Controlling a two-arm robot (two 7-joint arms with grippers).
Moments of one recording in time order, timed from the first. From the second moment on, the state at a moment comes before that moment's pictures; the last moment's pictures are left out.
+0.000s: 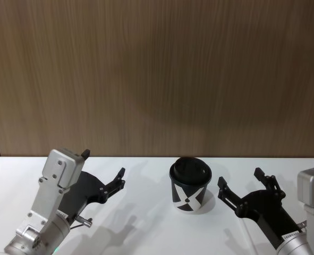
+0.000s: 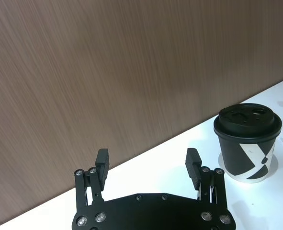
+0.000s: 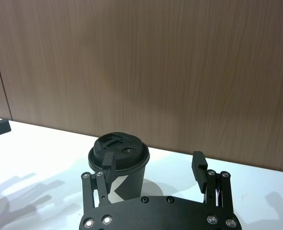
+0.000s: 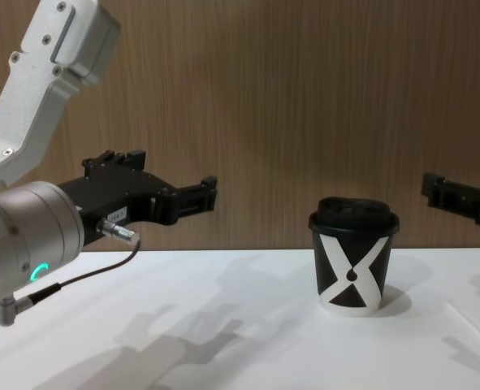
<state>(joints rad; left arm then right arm) -0.24 0.38 0.45 -1.63 -0.20 0.01 -0.01 -0.01 0.34 -0.23 -1.77 0.29 0.03 0.07</state>
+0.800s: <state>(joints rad) -0.24 0.38 0.45 -1.63 -0.20 0.01 -0.01 -0.01 0.34 -0.23 -1.77 0.29 0.03 0.07</state>
